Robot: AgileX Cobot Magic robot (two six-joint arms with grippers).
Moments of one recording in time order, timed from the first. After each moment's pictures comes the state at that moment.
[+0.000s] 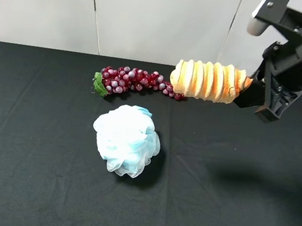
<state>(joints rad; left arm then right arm) 0.05 -0.01 -0.50 0.17 1.07 -0.24 0.39 1.28 -1.01 0.22 0.86 -0.78</state>
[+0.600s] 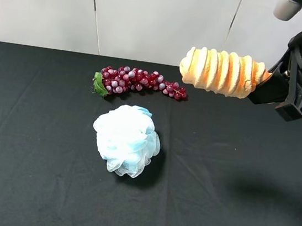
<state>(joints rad) 0.05 -0.01 -0.50 0.17 1.07 -0.24 0.39 1.18 -1.01 0.22 0.92 -0.71</state>
